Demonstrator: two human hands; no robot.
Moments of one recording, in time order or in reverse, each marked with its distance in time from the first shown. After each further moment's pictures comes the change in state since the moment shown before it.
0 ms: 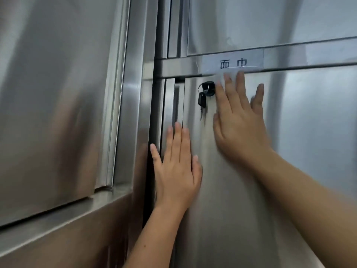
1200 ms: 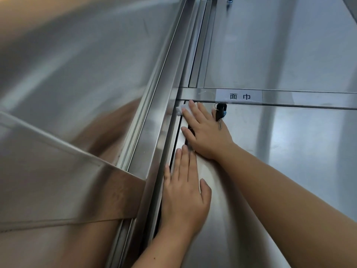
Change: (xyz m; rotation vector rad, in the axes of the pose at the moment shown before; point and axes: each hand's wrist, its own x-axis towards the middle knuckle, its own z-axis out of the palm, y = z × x) left_hand -0.035 -0.006 0.017 -0.102 0.199 -0.017; right_hand 0.031 -0.049 0.027 -0.049 -0.239 -0.197
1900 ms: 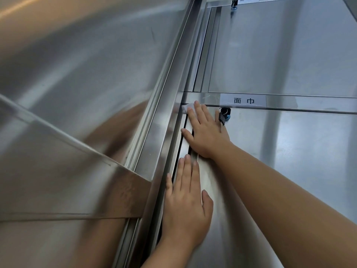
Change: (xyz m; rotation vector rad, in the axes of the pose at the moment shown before) left_hand -0.015 -0.003 -0.003 -0.004 -0.011 -0.009; right_hand 0.015 -0.007 0.010 0.015 0.003 0.089
